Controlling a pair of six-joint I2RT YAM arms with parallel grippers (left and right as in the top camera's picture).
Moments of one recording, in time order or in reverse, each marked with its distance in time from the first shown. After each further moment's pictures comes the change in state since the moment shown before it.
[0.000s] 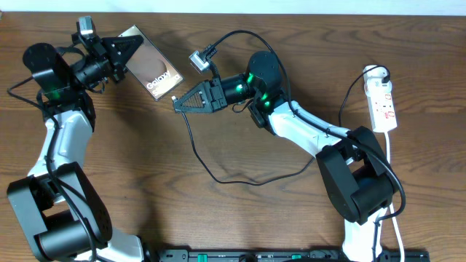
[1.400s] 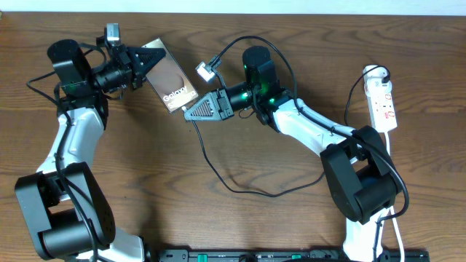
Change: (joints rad) left arm -0.085 -0.001 0.001 -0.252 0.015 0.296; right arm -0.029 -0.009 0.002 -0.489 -0.049 -0.578
